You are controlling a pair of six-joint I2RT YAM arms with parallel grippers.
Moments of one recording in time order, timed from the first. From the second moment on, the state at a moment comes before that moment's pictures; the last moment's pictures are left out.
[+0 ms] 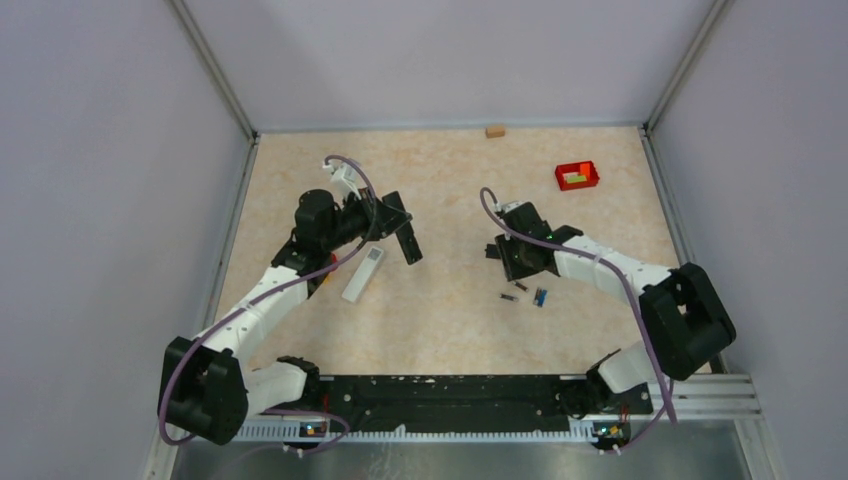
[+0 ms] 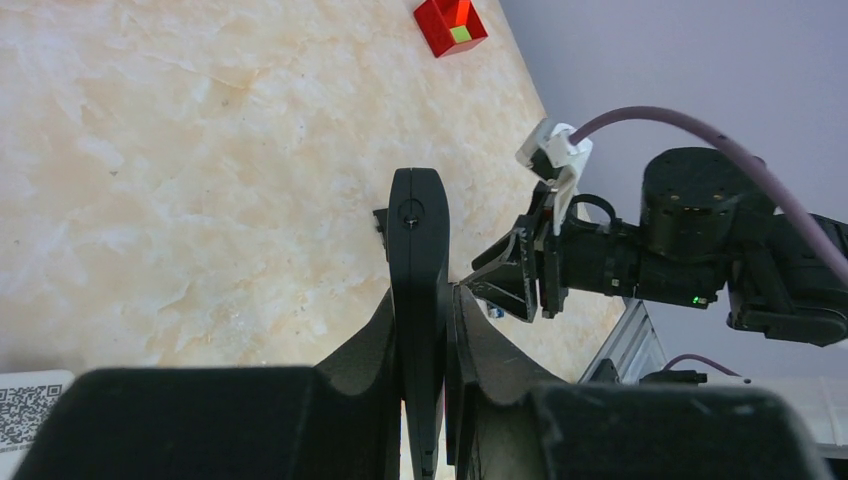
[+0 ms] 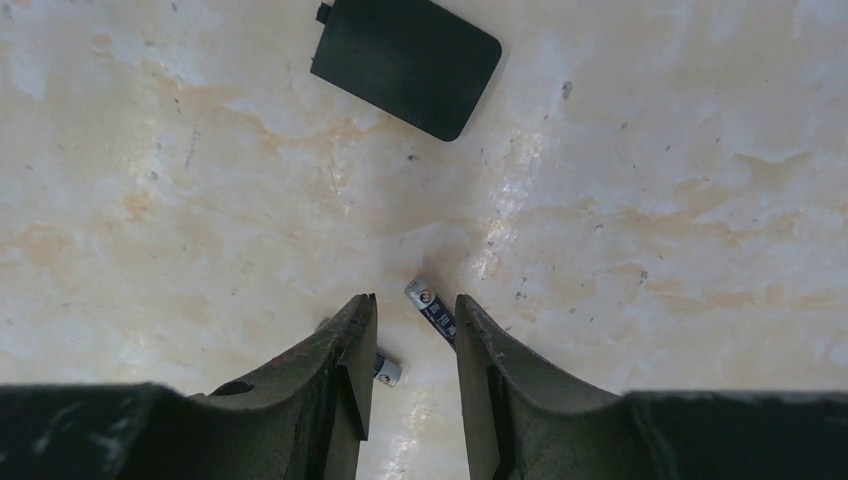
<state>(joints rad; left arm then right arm) -0.33 1.16 0.73 0.21 0.47 -0.68 0.57 1.45 0.87 -0.46 0.12 0.23</state>
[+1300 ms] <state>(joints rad) -0.33 1.24 0.73 0.36 0.59 -0.84 0.57 1.44 0.95 -0.50 0.14 0.23</state>
